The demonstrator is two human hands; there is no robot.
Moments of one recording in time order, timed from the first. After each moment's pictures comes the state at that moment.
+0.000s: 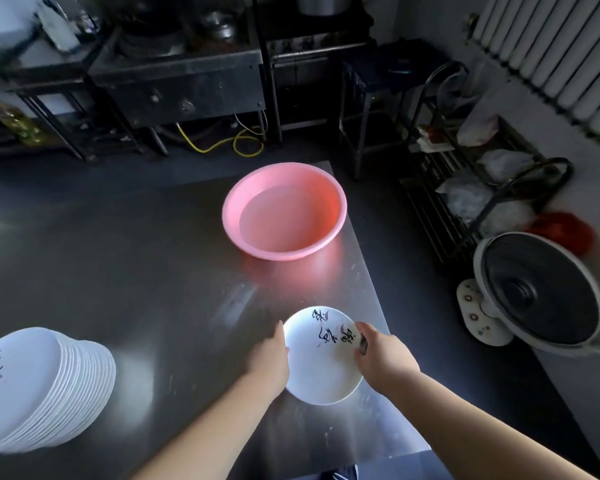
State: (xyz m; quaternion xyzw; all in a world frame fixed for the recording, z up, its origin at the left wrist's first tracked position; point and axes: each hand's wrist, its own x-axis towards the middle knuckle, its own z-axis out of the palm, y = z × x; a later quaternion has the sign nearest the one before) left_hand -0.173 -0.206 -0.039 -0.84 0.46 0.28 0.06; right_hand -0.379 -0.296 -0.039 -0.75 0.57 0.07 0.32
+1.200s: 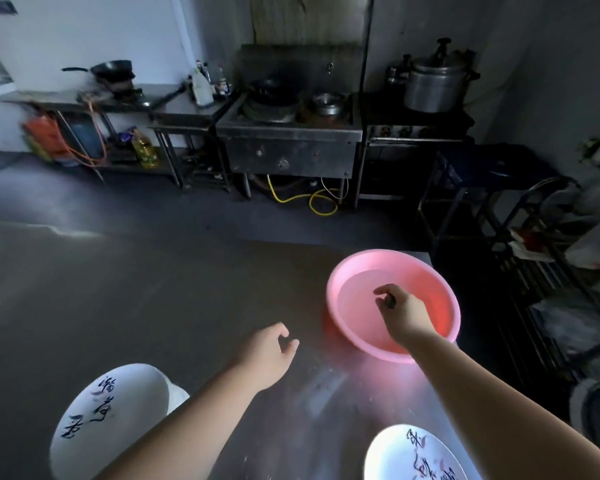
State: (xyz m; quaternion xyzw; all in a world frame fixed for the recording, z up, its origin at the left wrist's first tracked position) left_hand 0.070 -0.208 0.034 -0.88 0.39 0.19 -0.17; right_hand -0.125 -0.438 0.053 -0.79 0.47 -0.17 0.35
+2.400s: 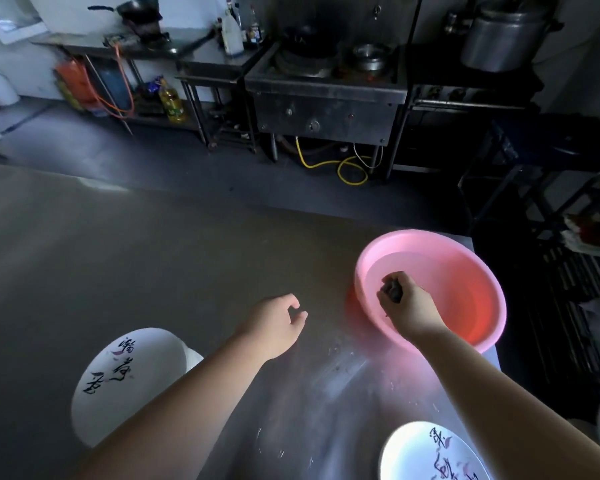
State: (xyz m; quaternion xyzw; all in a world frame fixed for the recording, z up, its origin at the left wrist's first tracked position) left_hand 0.101 -0.205 0.028 -0.89 0.37 0.19 -0.18; right_hand -0.085 -0.430 0.019 -0.82 0.42 -0.11 0.37
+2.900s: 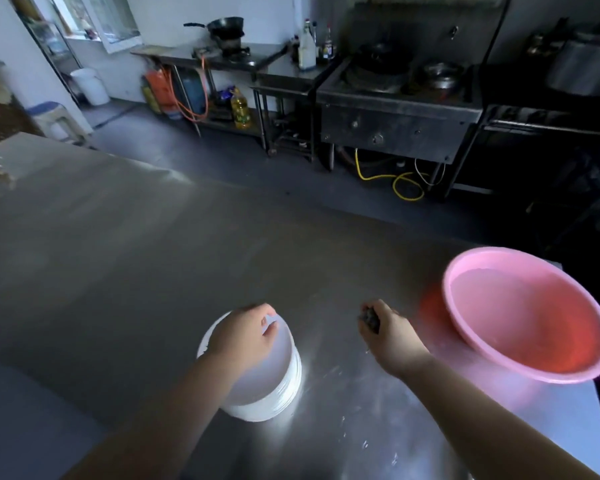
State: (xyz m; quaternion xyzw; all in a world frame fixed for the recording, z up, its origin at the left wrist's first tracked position) left_hand 0.182 0.007 0.049 -0.93 0.29 0.11 -0.19; right_hand 0.013 -0.236 0.036 -0.88 0.29 -0.05 0.36
